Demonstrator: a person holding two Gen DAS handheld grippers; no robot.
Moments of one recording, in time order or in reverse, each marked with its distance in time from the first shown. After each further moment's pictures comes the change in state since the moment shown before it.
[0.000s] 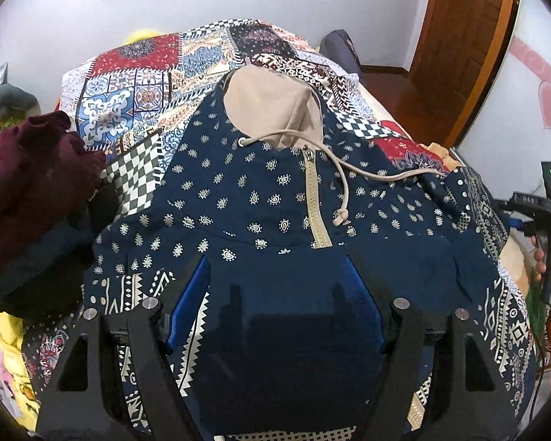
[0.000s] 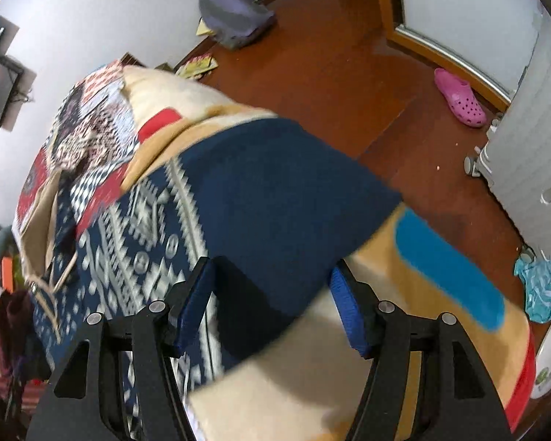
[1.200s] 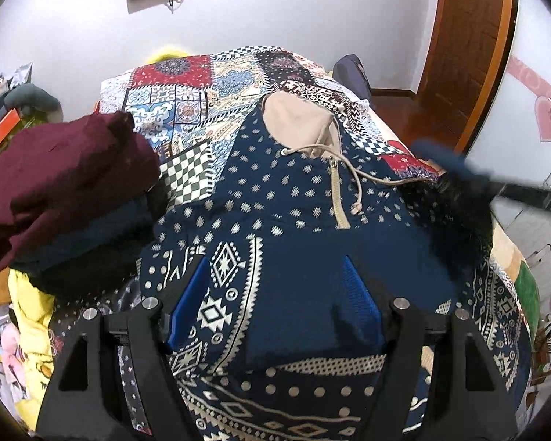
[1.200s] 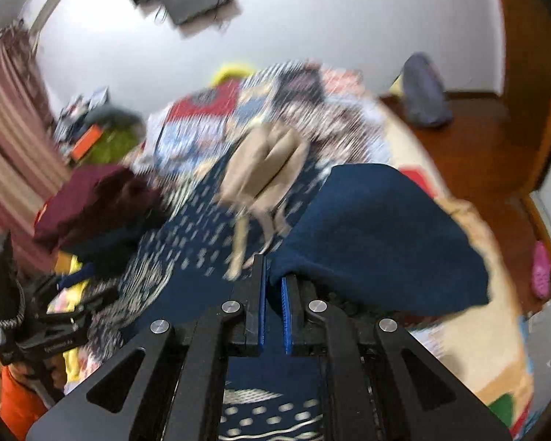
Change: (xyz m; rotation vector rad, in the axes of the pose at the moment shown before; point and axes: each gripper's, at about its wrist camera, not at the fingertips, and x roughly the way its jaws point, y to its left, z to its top) left arm -0.078 0.033 -0.036 -0.034 -0.093 0.035; right arm -0.092 0.235 -0.127 -0.670 -0.041 0.286
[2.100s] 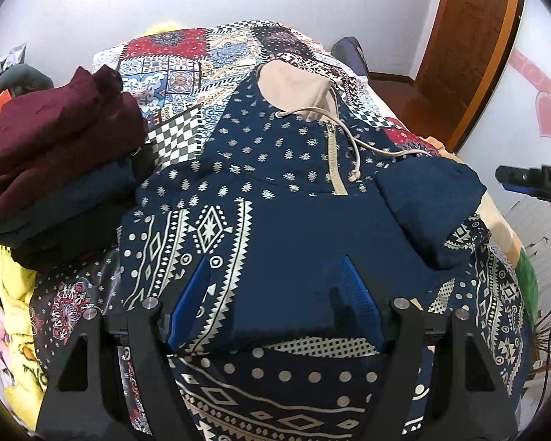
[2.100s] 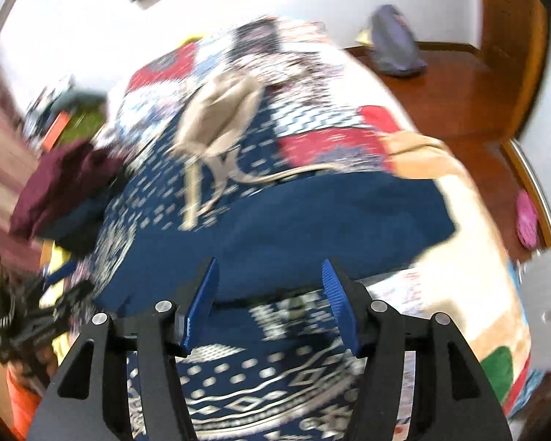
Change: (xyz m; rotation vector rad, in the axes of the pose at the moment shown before) left arm 0.025 -0.008 -0.019 -0.017 0.076 -0.033; right arm -0.023 -0.073 -0.019 0.206 0.065 -0.139
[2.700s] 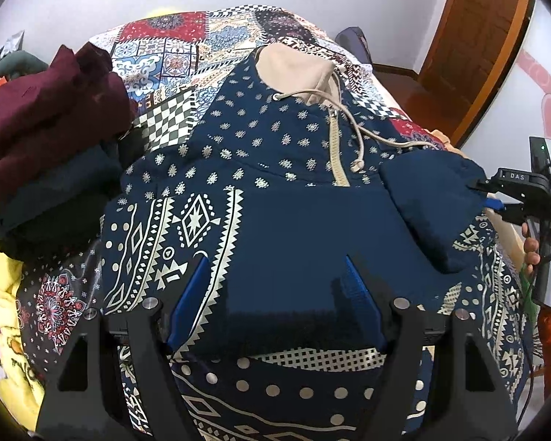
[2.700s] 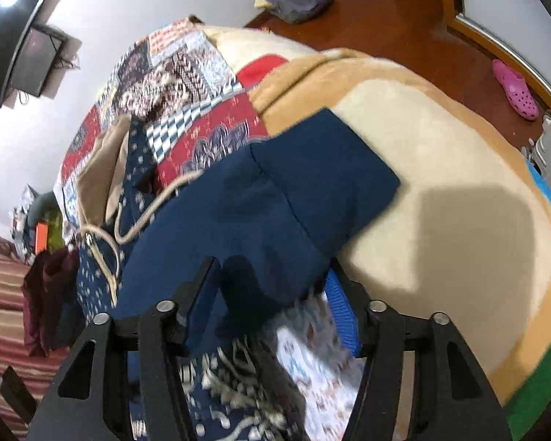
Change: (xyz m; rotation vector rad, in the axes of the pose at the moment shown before) left arm 0.025 -0.002 0.000 -0.031 0.049 -0.003; right arm 0.080 -0.092 0.003 0.398 0.024 0.057
